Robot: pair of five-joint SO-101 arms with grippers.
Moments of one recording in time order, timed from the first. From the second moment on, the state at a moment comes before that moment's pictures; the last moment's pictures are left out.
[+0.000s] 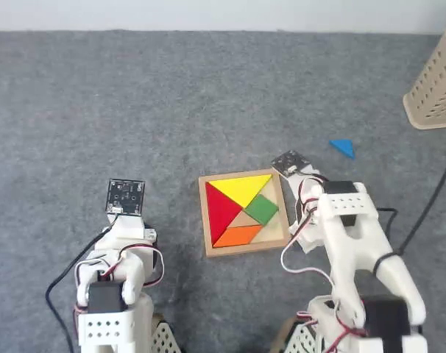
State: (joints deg) left arm -8.8 -102.7 96.9 71.2 -1.2; right arm -8.4 -16.6 52.6 62.9 28.8
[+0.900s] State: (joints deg) left arm -8.7 -102.7 96.9 71.2 -1.2; right arm -7.9 -15.1 52.2 59.9 28.9
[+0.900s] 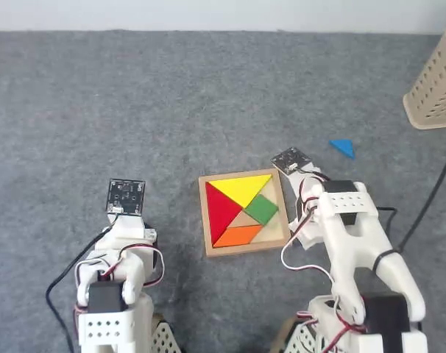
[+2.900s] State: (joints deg) left arm -8.7 -102.7 96.9 71.2 -1.2; right arm -3.7 -14.2 54.4 52.0 9.1
